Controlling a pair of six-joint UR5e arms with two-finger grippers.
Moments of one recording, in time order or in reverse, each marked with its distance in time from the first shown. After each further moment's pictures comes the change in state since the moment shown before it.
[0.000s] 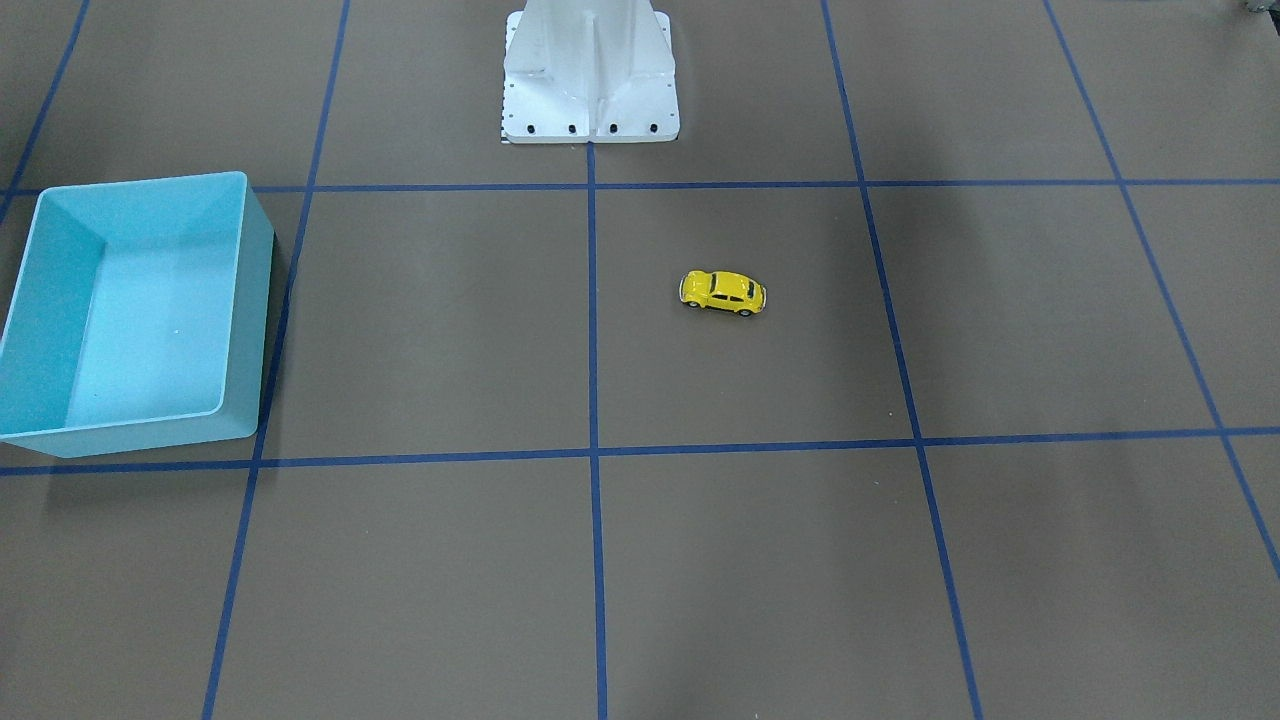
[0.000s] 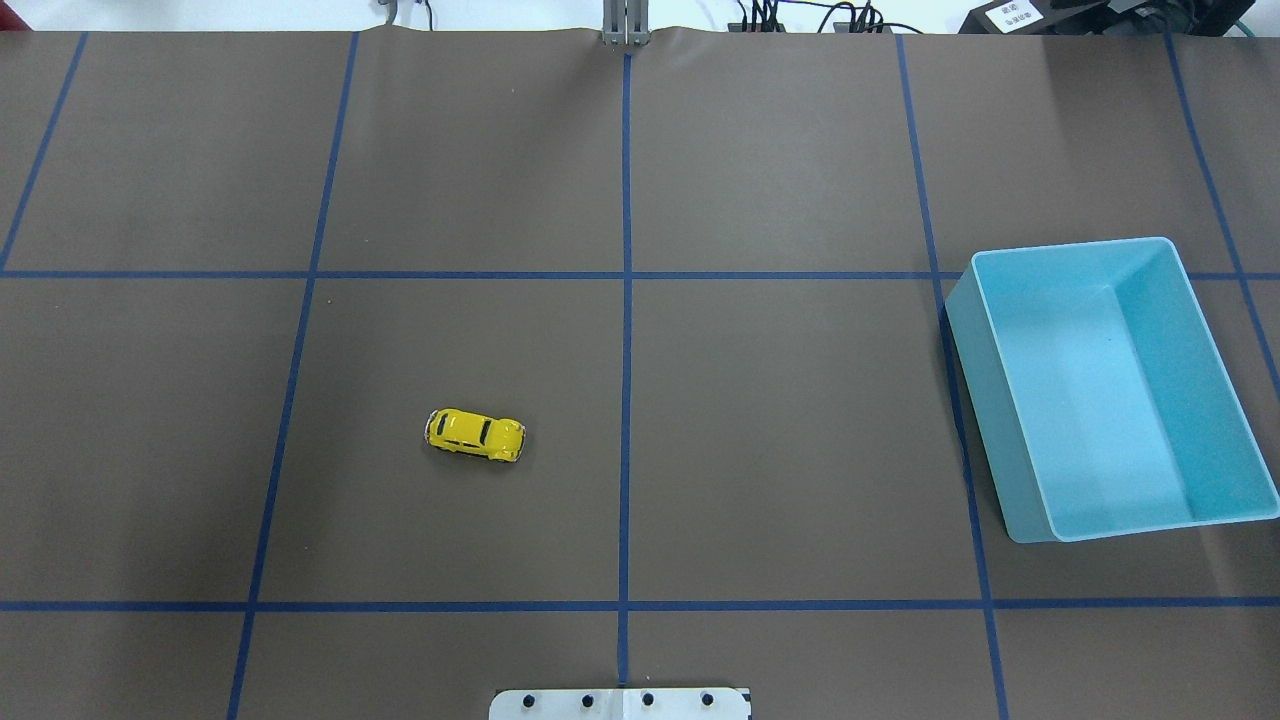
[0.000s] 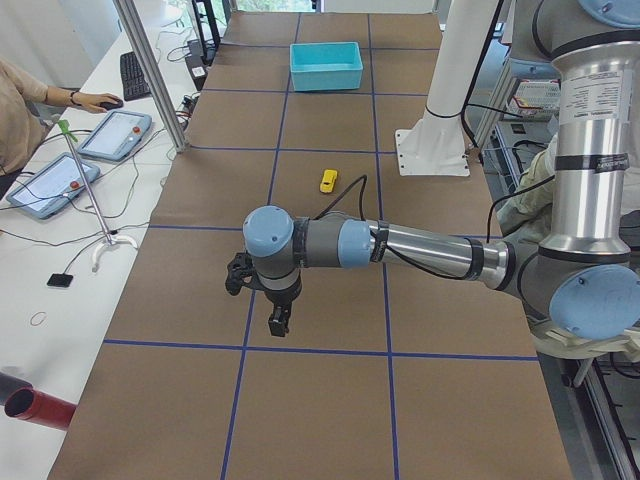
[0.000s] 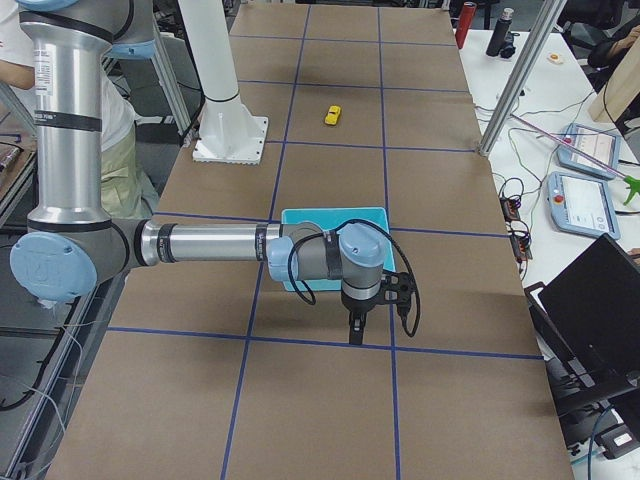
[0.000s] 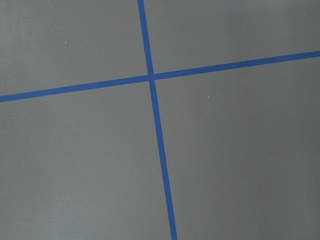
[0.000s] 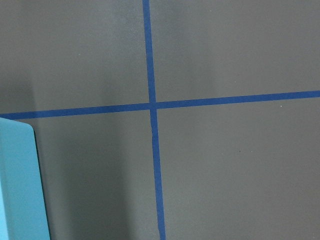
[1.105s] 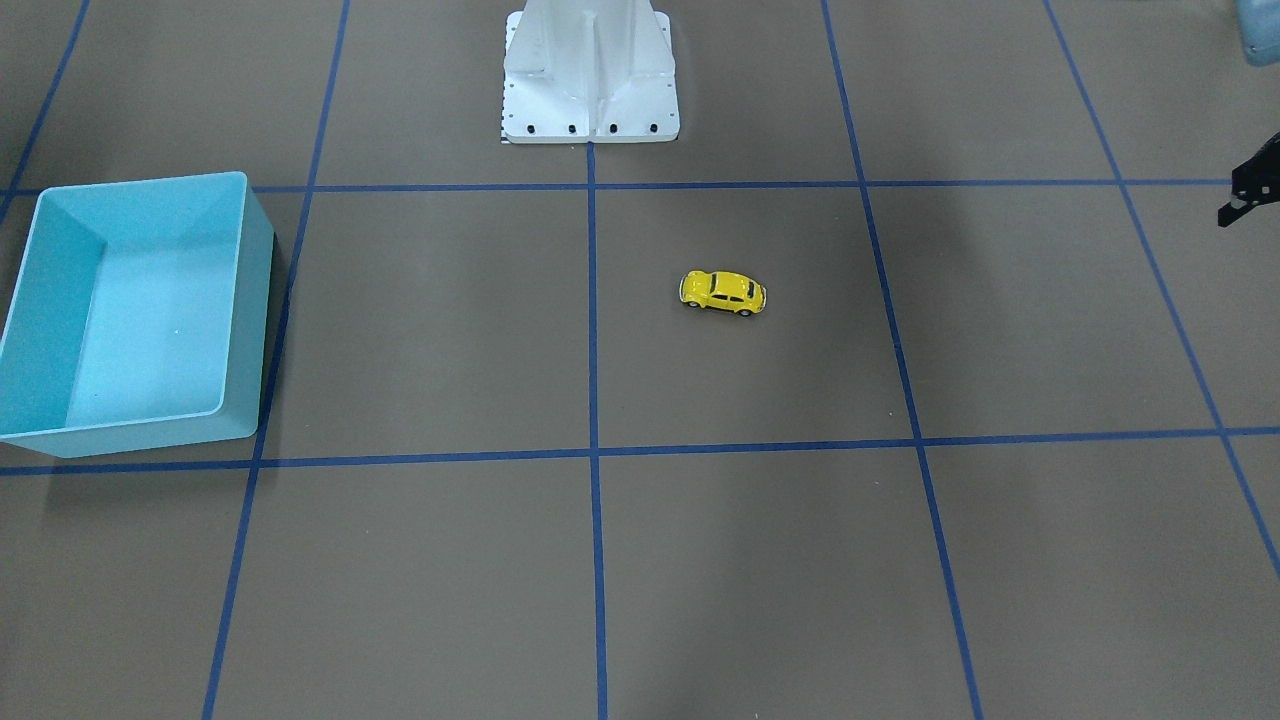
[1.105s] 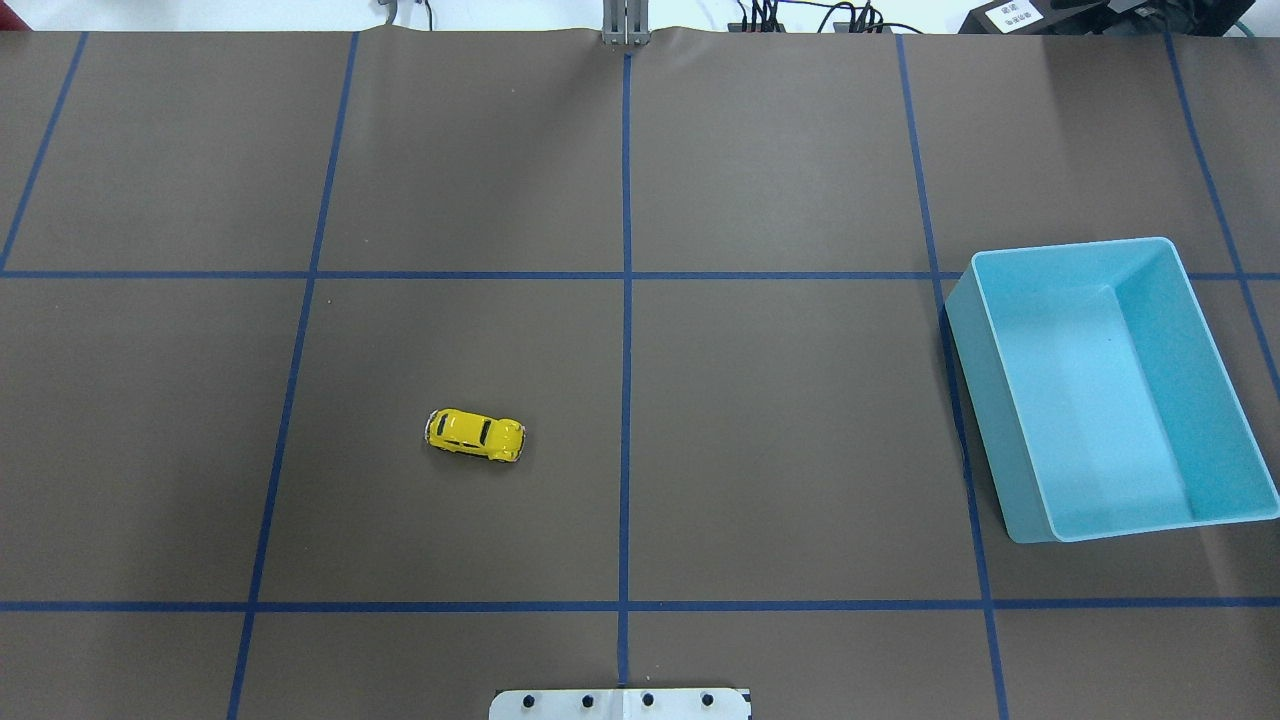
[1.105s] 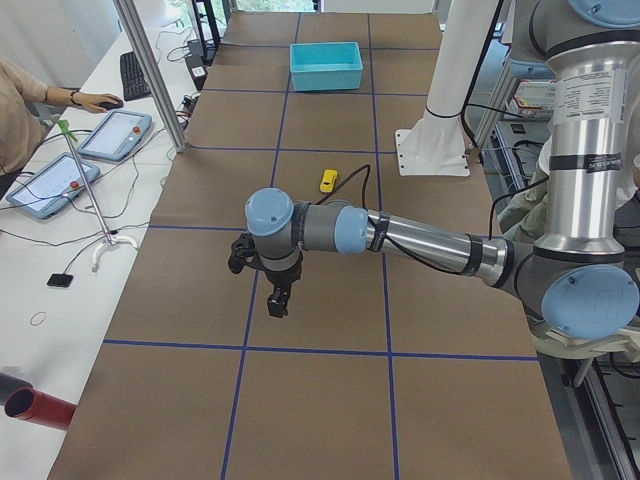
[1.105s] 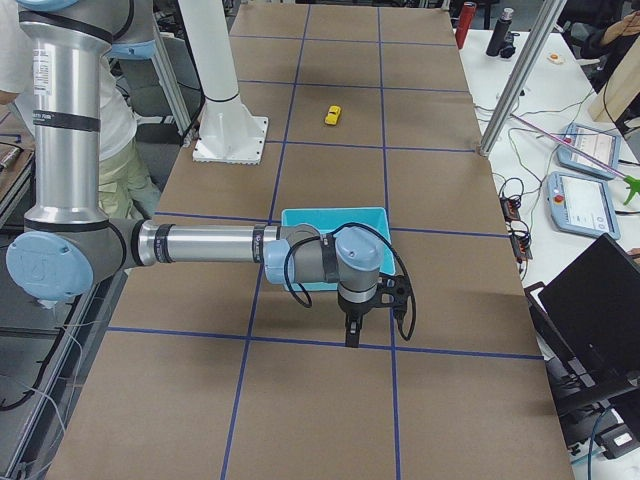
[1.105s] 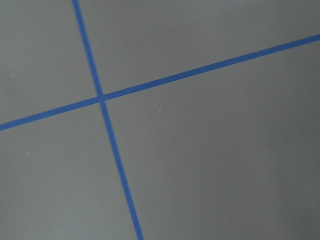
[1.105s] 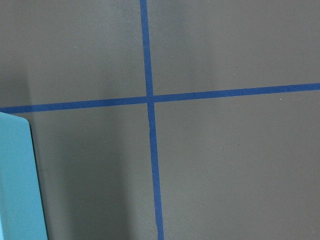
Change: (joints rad) left arm 0.202 -0.071 -0.143 0.005 -0.003 -0.002; right arm 0.000 -0.014 0.000 0.005 0.001 -0.003
